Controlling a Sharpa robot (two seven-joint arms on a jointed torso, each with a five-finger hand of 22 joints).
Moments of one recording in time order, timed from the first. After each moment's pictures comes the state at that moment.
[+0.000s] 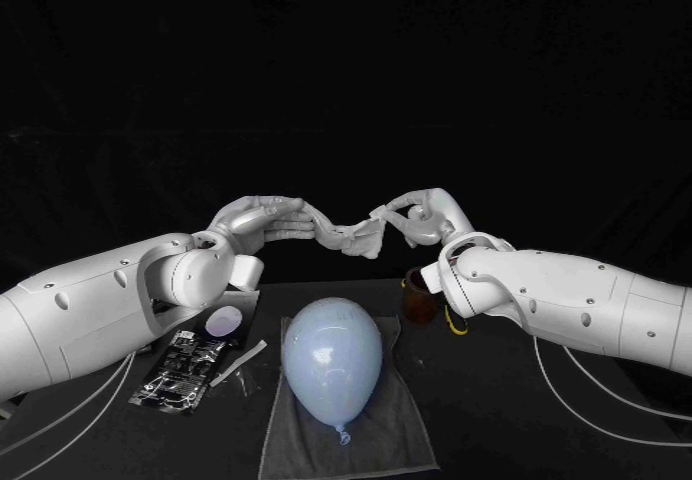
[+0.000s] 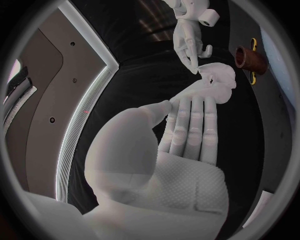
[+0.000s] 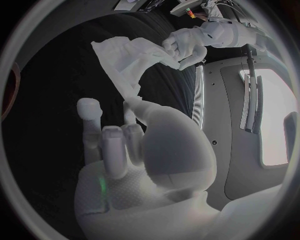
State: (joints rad) left arm 1.34 -0.69 -0.02 1.29 0.04 -0.13 0.23; left_hand 1.34 -0.06 0.65 0.05 0.04 0.92 0.16 0.49 0.48 1.23 0.11 0.10 0.07 1.02 0.09 0.31 0.32 0.16 0.84 0.22 0.49 0.31; right arm 1.34 -0.67 -0.14 1.32 -0.57 -0.77 0.22; right_hand 1.33 -0.03 0.56 0.07 0.04 0.99 0.09 0.38 0.43 1.46 0.02 1.46 1.31 1.46 -0.03 1.54 1.31 0.14 1.17 0.08 0.78 1.31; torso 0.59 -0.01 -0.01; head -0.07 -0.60
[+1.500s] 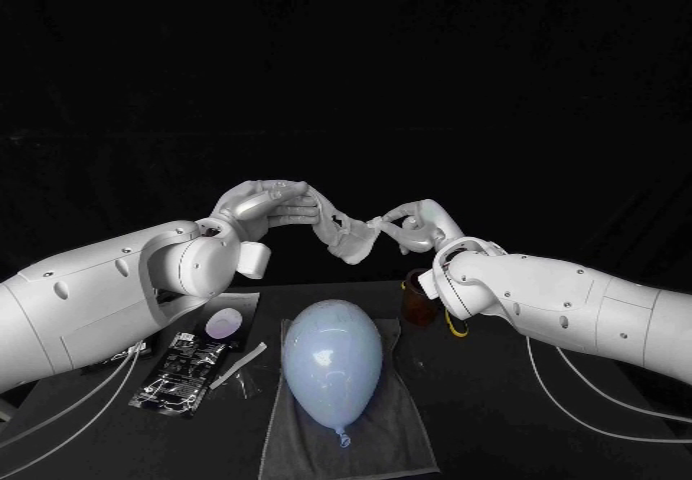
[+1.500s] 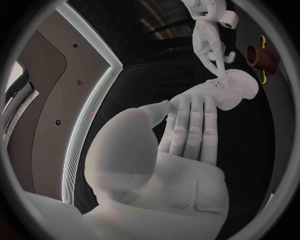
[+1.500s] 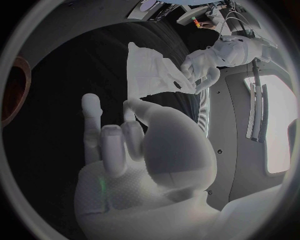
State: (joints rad) left arm 1.38 -0.68 -0.01 1.32 0.04 -0.19 0.25; left_hand 1.34 -0.07 0.64 0.04 0.04 0.92 0.16 0.49 0.49 1.25 0.11 0.08 0.07 1.08 0.08 0.30 0.32 0.17 0.87 0.20 0.50 0.32; right arm 1.32 -0.61 -0.15 1.20 -0.64 -0.69 0.16; right_hand 1.27 -0.06 0.53 0.08 0.05 0.89 0.15 0.33 0.41 1.39 0.07 1.32 1.30 1.42 0.01 1.49 1.29 0.15 1.04 0.10 0.59 1.29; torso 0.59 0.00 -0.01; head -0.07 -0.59
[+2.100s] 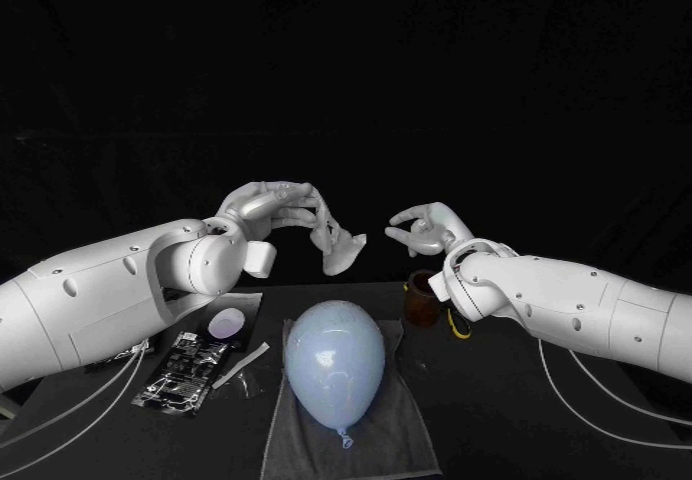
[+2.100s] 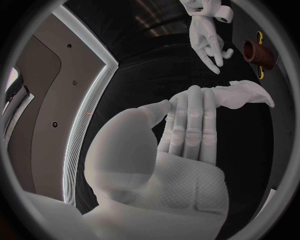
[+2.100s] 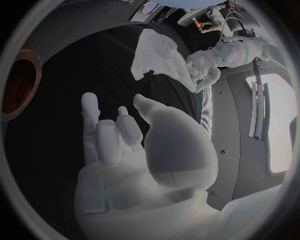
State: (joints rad) left arm 1.38 -0.67 -0.01 1.32 0.04 -0.25 0.22; left_hand 1.34 -0.07 0.63 0.03 0.04 0.95 0.14 0.45 0.51 1.27 0.09 0.07 0.07 1.21 0.03 0.52 0.46 0.17 0.95 0.14 0.70 0.44; right arm 1.32 -0.63 -0.15 1.20 -0.64 -0.66 0.15; right_hand 1.28 -0.12 0.44 0.06 0.05 0.82 0.19 0.25 0.36 1.29 0.11 1.25 1.21 1.34 0.05 1.46 1.21 0.16 1.00 0.14 0.55 1.26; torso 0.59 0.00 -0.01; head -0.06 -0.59
